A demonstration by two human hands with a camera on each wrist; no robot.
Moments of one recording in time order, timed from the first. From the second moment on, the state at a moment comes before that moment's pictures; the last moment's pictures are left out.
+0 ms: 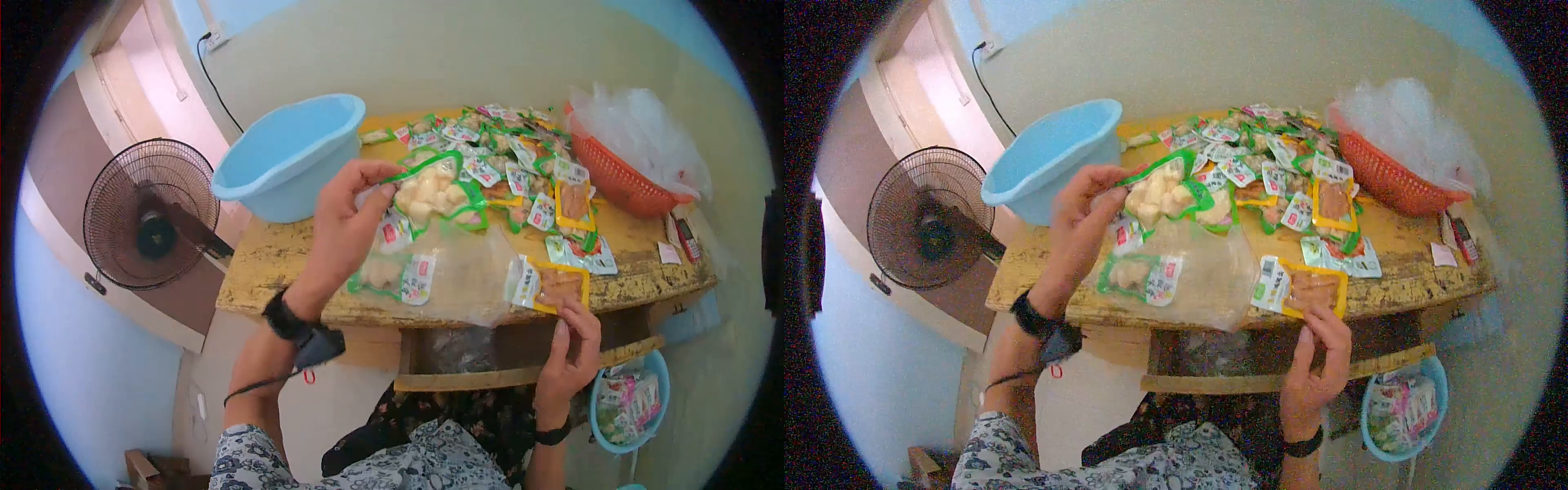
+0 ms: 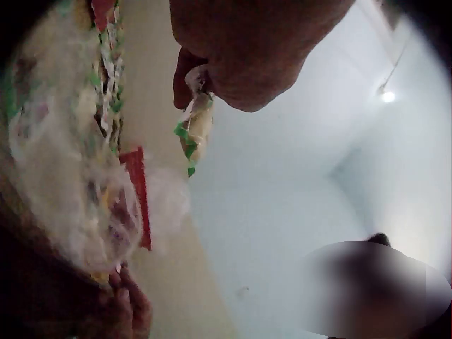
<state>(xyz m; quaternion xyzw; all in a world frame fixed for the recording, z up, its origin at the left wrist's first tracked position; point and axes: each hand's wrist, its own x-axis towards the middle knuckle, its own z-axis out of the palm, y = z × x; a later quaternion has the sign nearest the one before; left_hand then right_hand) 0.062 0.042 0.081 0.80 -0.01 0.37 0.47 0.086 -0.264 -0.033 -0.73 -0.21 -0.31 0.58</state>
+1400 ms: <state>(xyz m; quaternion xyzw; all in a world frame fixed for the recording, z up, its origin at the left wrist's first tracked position) 0.033 -0.098 0.013 0.82 -0.11 0.49 0.28 0.116 -0.249 0.010 -0.70 -0.17 0.10 0.68</state>
